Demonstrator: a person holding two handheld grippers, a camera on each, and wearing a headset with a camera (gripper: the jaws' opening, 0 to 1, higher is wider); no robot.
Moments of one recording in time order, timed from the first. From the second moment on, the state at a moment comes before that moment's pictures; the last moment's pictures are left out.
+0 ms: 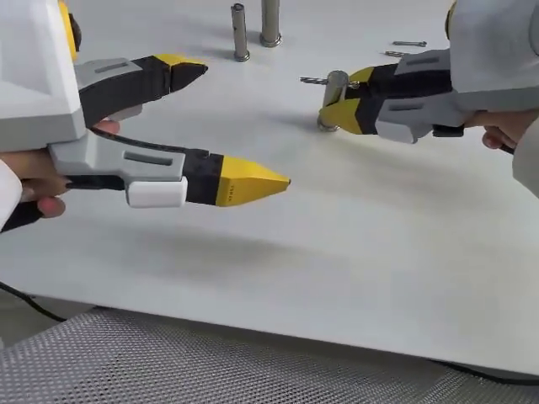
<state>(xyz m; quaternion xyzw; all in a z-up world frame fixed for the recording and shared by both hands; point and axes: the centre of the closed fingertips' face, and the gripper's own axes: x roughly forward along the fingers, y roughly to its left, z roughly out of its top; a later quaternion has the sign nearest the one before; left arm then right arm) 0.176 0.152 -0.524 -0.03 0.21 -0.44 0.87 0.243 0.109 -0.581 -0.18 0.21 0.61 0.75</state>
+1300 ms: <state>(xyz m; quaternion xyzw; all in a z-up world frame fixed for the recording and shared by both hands) 0.176 0.199 -0.513 -0.03 0.17 -0.41 0.89 0.245 0.146 -0.583 -0.19 0.23 0.60 0.74</state>
